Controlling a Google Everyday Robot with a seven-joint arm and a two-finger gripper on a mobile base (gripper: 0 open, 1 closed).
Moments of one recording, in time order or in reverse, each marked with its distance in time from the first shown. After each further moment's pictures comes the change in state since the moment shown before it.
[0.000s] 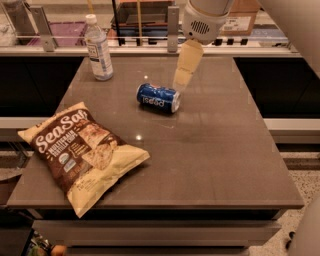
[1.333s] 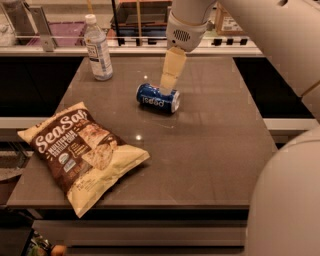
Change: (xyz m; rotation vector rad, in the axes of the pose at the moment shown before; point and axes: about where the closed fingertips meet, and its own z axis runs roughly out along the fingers) arm -0.027 -0.002 0.038 -0.064 0.018 -0.006
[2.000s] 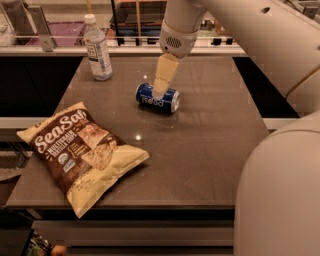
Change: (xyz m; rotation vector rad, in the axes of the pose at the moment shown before) arm -0.015 0.003 0.026 -0.052 -0.006 0.018
